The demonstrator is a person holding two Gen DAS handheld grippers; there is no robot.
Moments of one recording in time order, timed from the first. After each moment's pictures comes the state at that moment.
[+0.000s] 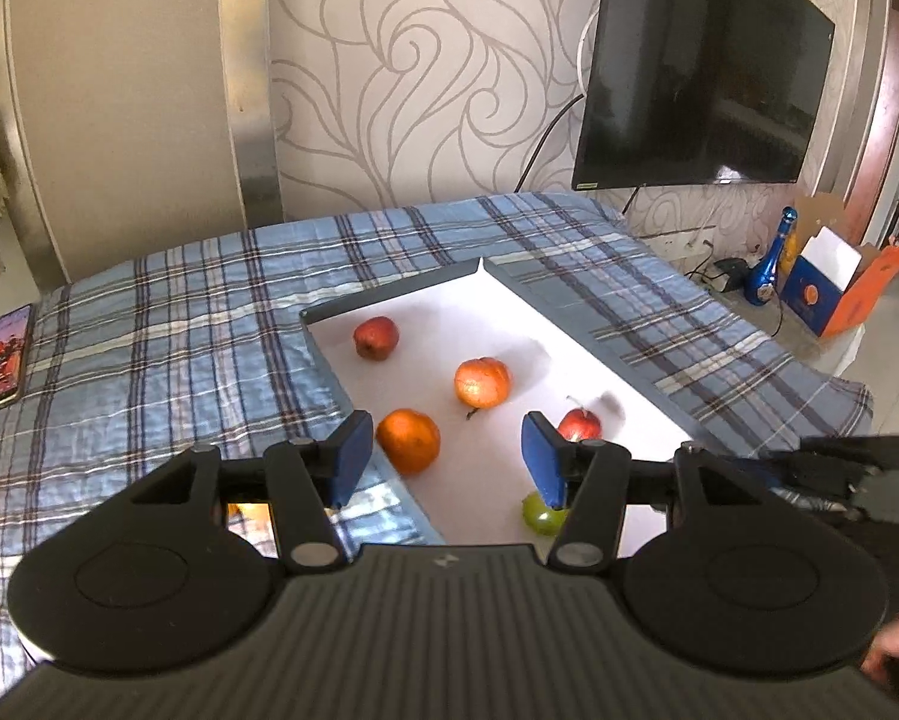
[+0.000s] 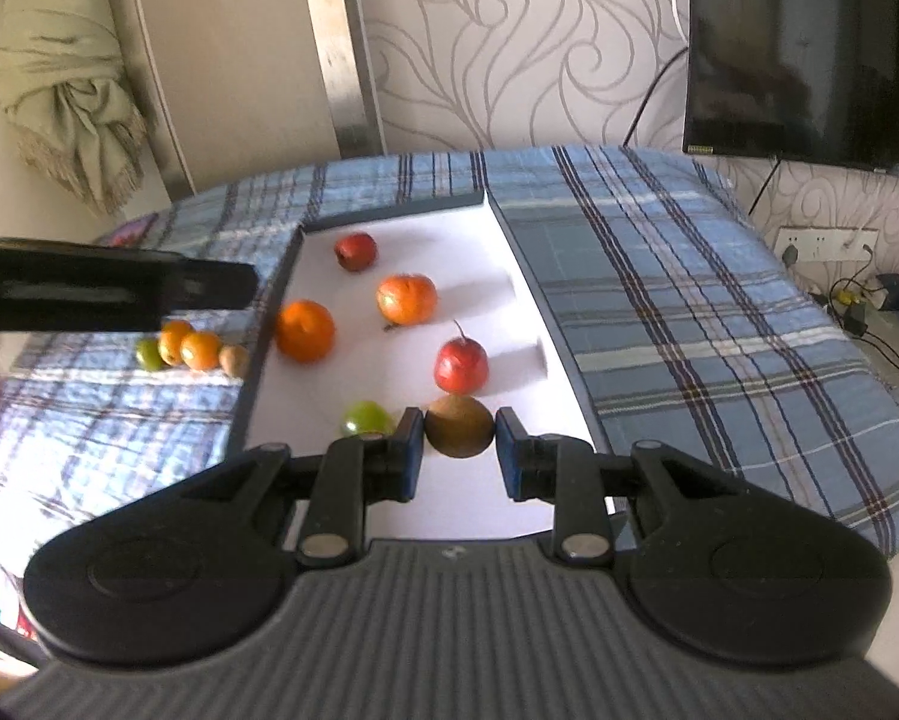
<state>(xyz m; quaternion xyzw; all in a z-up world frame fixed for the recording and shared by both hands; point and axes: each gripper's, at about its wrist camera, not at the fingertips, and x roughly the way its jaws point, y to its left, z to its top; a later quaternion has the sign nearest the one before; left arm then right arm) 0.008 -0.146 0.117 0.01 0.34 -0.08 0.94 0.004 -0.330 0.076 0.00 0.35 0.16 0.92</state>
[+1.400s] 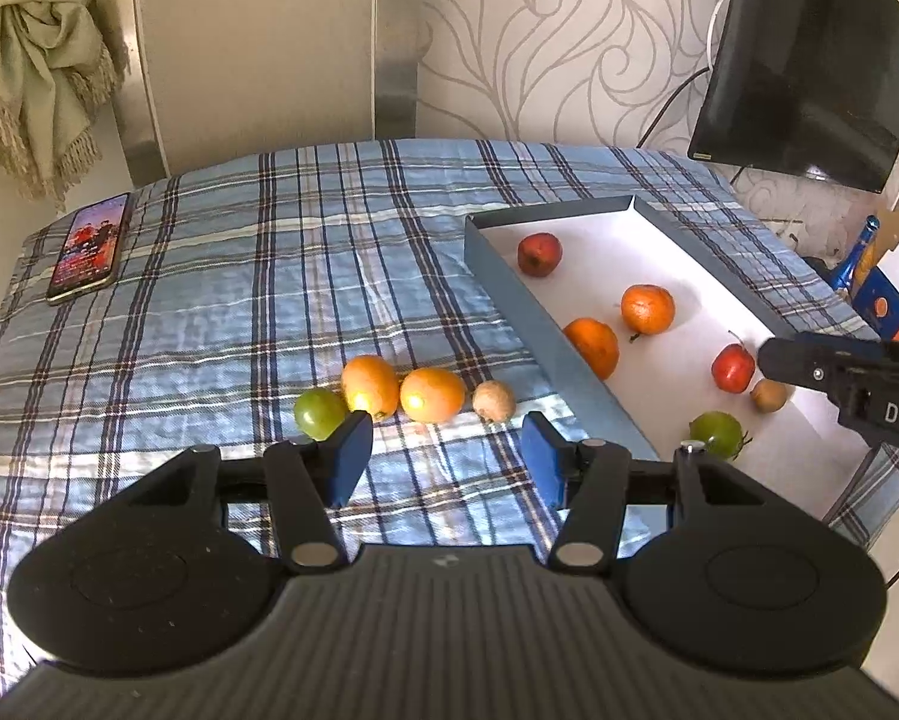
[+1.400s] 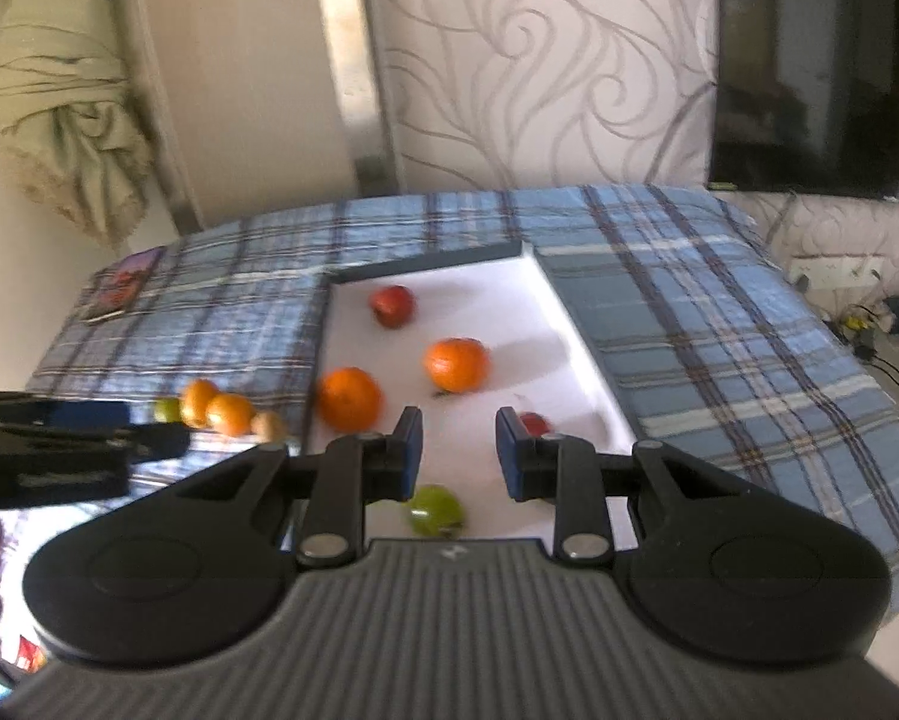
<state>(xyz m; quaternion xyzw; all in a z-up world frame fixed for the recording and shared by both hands) -0.001 -0.063 0.079 -0.03 0.38 0.00 0.92 0.015 -0.283 0.097 0.01 0.32 0.16 0.93</state>
